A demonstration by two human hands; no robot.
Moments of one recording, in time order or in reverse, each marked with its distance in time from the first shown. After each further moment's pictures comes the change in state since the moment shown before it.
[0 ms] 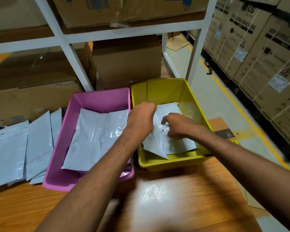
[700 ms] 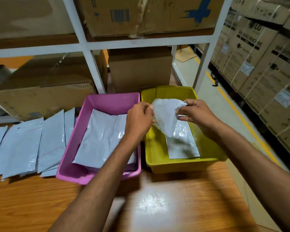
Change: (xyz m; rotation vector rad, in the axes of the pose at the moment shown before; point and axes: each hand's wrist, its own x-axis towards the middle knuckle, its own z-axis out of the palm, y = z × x) left_hand -0.031 -0.019 -0.011 -0.905 0.299 -0.328; right_hand -0.039 -0.002 -0.047 1.197 0.285 -0.008
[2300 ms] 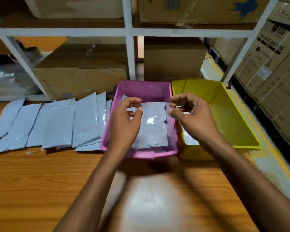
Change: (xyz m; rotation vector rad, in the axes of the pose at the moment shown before) left_hand -0.082 -0.059 -0.131 -0.109 0.271 0.088; right_hand -0.086 -0.030 0.142 -0.122 0.111 -0.321
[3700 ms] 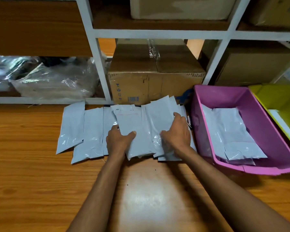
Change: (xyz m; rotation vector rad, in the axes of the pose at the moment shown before) left_hand 0.100 -0.244 -0.260 0.105 -0.026 -0.623; right_hand 0.023 0.011 0.371 -0.698 0.013 0.296
